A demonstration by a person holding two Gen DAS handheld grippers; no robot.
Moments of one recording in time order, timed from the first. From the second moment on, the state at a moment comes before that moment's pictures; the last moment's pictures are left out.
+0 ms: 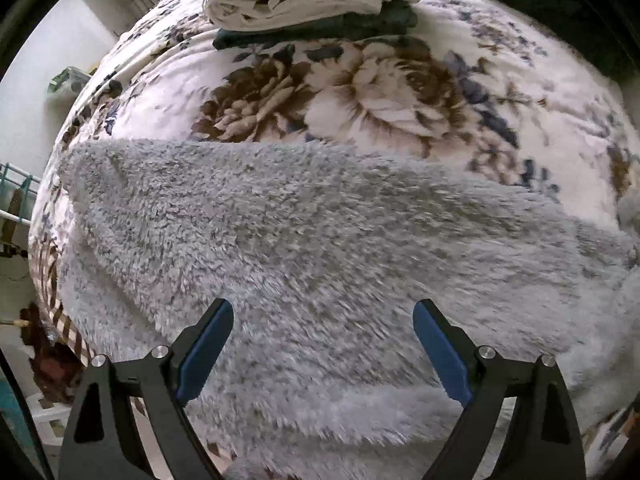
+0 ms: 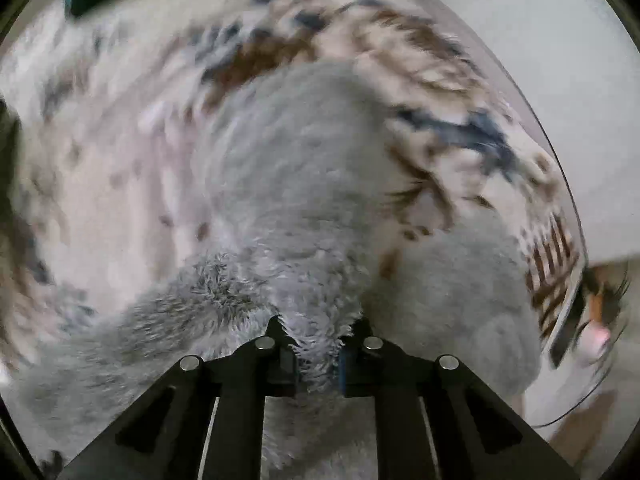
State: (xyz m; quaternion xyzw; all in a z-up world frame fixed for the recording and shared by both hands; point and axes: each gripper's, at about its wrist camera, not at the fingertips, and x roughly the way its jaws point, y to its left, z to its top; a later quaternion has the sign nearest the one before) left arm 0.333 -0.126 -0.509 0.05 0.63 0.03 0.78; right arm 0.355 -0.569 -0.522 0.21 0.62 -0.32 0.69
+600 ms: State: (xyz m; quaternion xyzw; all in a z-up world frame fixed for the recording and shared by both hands) left arm 0.298 -0.054 -0.491 -0.04 0.63 0.05 0.77; right arm 0.161 -0.573 -0.528 0.49 0.52 -0.35 0.61
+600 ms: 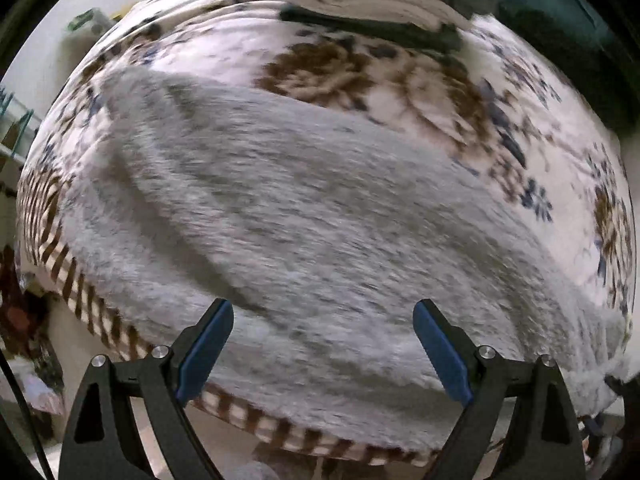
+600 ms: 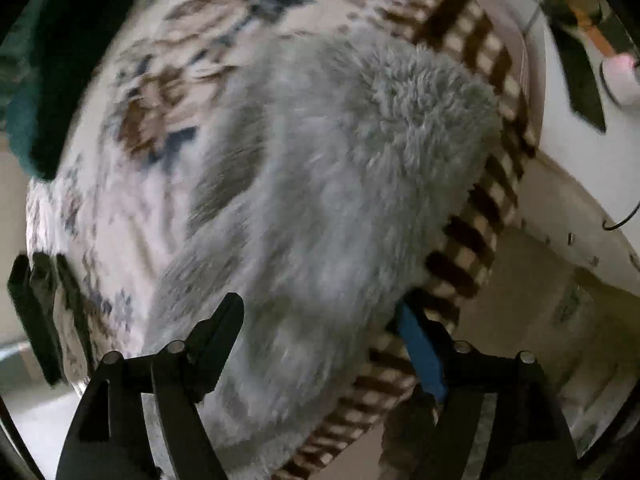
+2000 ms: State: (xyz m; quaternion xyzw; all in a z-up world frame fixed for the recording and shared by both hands) left arm 0.325 0.254 -0.501 -0.27 0.60 0.17 0.73; right arm 0.290 -0.258 -0.522 0.20 0.72 -0.22 0.63
